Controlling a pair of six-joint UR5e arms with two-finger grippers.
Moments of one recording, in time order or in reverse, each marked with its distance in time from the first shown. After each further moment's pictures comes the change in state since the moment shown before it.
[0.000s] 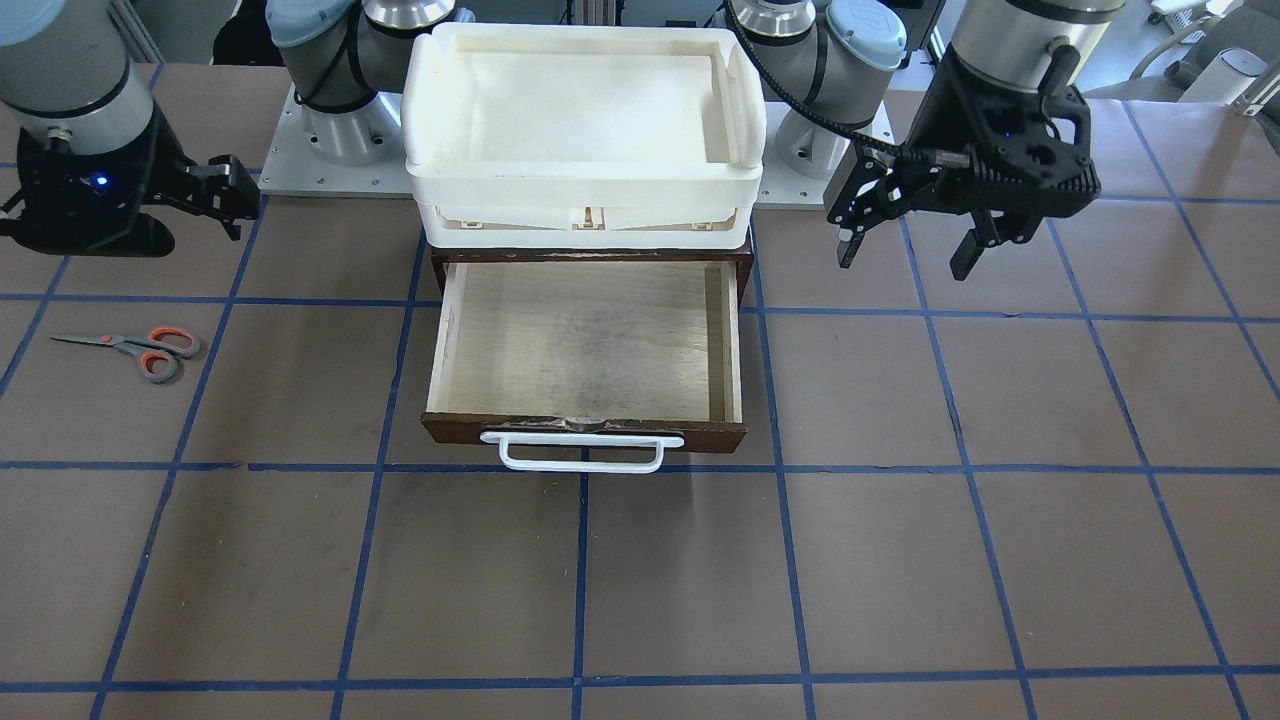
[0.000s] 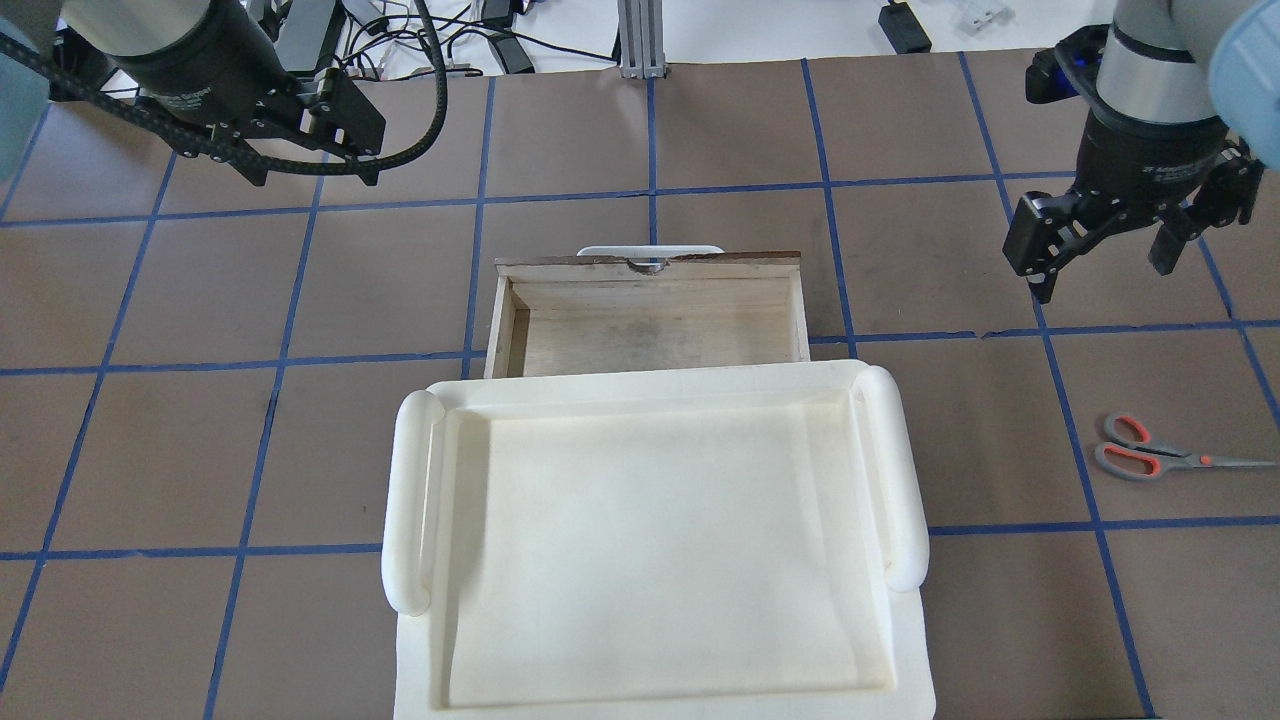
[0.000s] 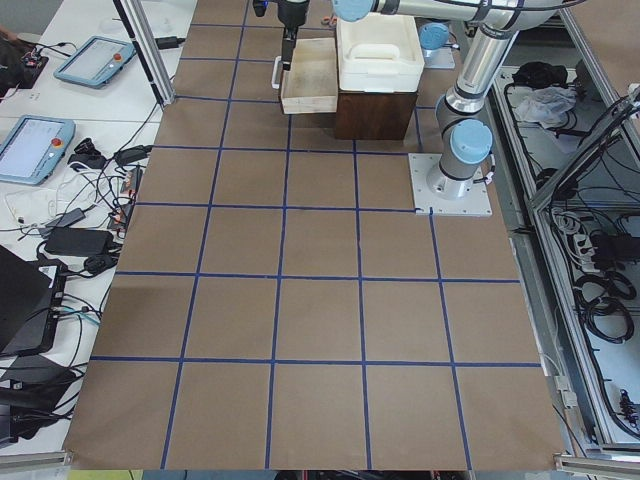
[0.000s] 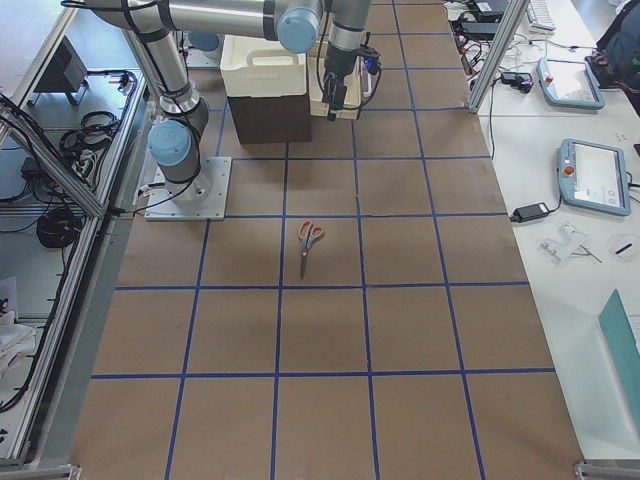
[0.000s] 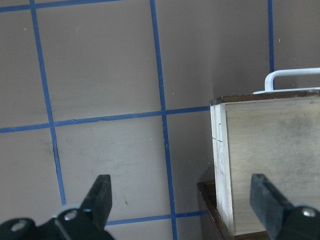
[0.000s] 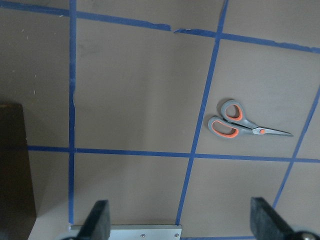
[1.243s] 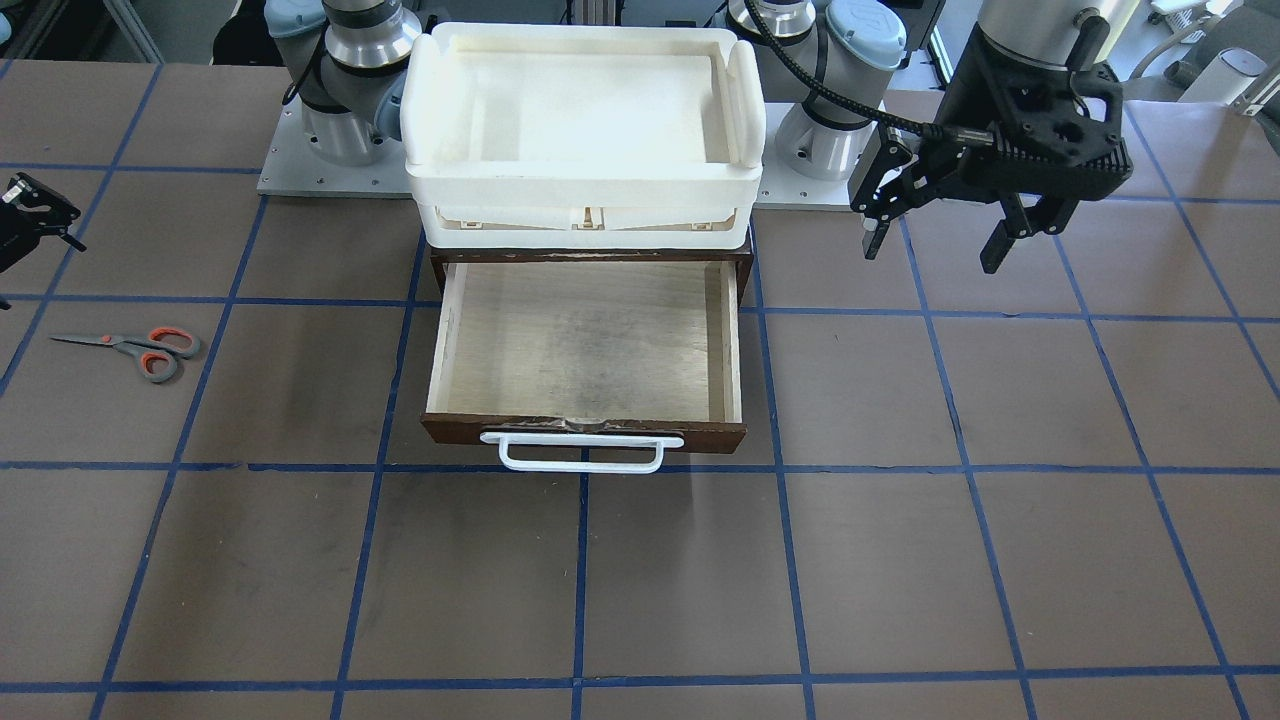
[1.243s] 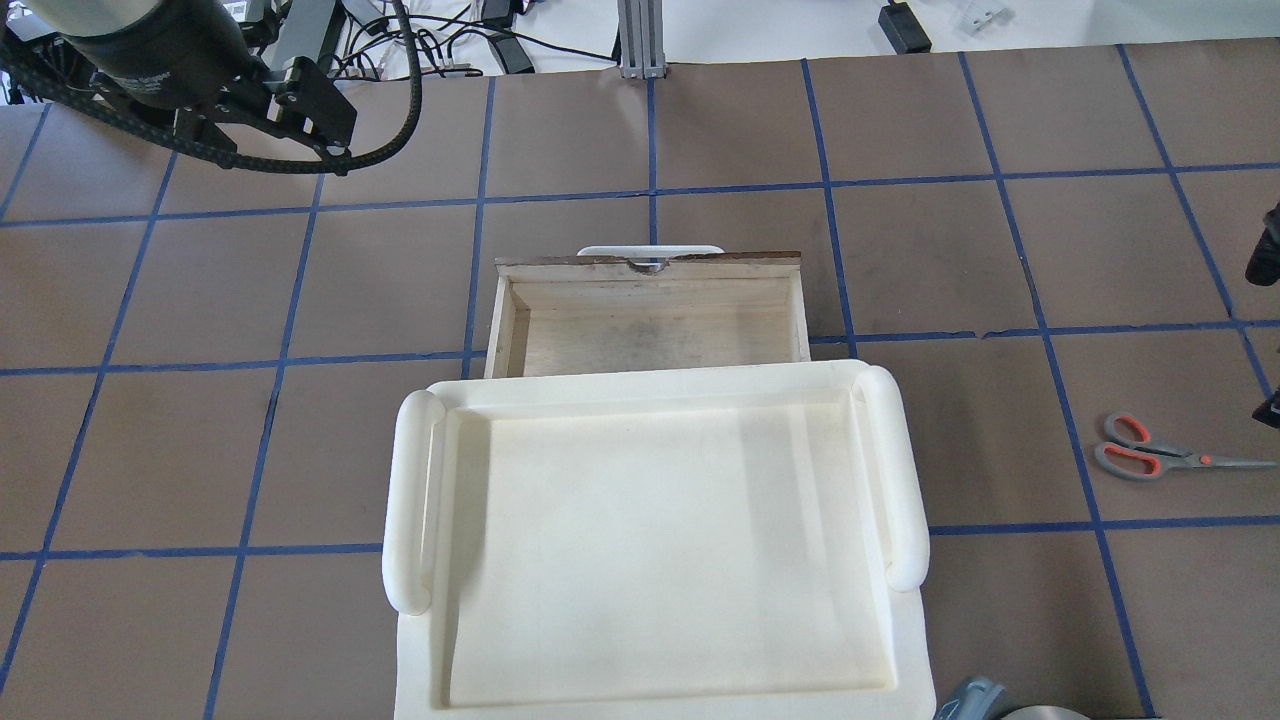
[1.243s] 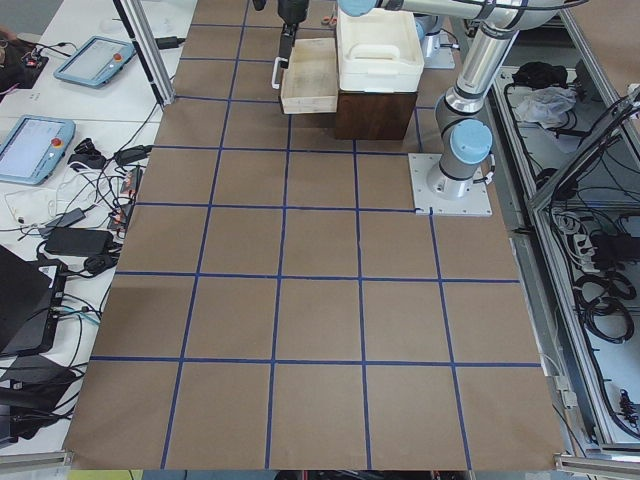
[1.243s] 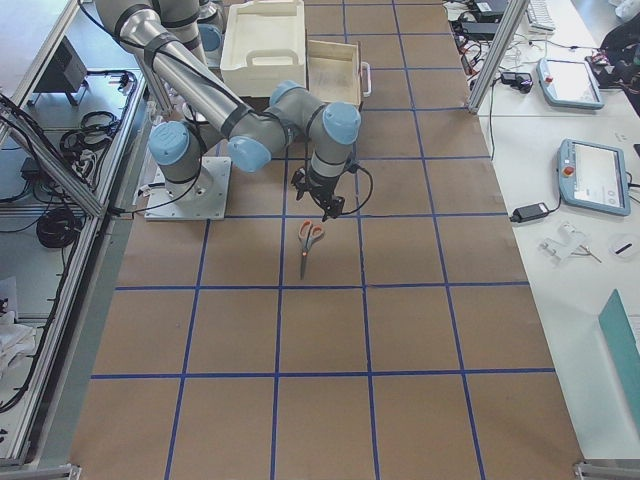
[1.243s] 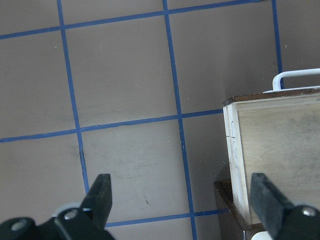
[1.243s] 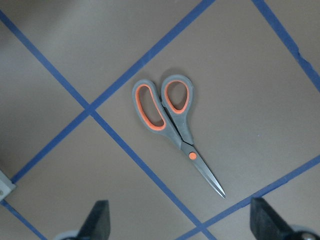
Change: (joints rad) left arm 0.016 -0.017 0.017 -0.005 0.022 0.066; right arm -0.514 0.049 0.315 -0.452 0.032 -1.273
